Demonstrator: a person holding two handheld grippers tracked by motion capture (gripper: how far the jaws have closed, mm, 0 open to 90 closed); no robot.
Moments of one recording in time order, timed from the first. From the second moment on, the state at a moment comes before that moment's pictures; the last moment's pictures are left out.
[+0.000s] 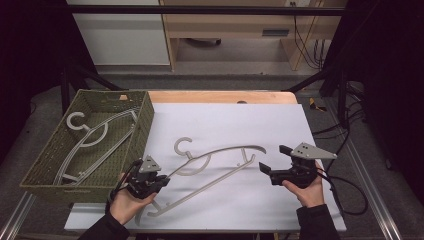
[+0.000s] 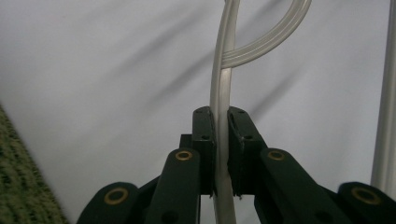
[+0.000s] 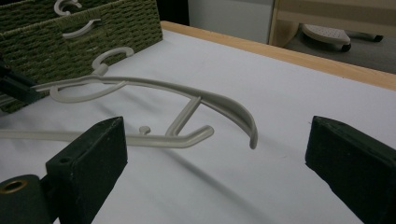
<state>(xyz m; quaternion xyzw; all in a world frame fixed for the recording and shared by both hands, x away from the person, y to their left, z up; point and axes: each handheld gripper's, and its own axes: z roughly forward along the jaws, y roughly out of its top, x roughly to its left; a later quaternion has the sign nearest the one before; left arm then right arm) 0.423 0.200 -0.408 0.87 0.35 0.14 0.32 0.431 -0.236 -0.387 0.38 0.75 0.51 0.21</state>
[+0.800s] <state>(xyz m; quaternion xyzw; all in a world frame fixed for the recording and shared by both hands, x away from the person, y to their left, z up) 0.418 0.235 -0.333 0.82 0.37 0.23 0.37 0.429 -0.242 -0.383 0.38 0.73 0.52 0.22</state>
